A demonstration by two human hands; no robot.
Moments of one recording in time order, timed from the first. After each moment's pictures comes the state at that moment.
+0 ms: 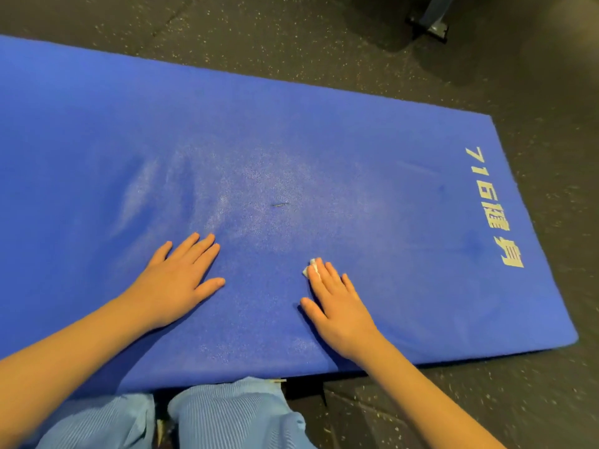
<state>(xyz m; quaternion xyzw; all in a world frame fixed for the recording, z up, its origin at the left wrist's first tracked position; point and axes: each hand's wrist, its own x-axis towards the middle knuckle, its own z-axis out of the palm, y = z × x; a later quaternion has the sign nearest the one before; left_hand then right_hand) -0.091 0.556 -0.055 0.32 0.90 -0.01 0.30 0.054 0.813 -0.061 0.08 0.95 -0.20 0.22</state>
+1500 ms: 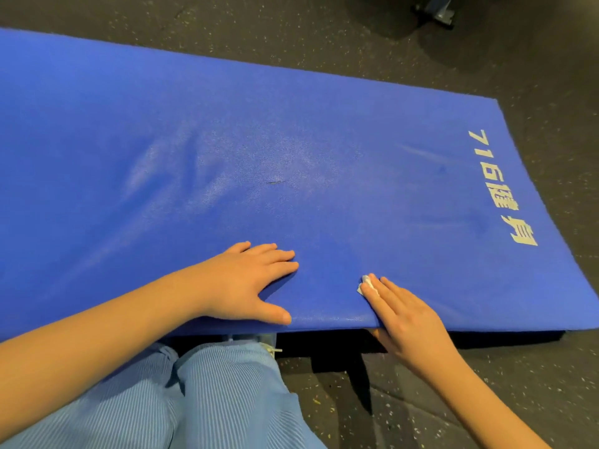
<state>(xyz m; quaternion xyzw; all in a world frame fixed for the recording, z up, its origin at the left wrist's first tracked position) -0.032 0.634 0.006 0.48 0.79 0.01 0.39 0.143 0.886 -0.038 -0.11 0.99 -0.05 -0.08</state>
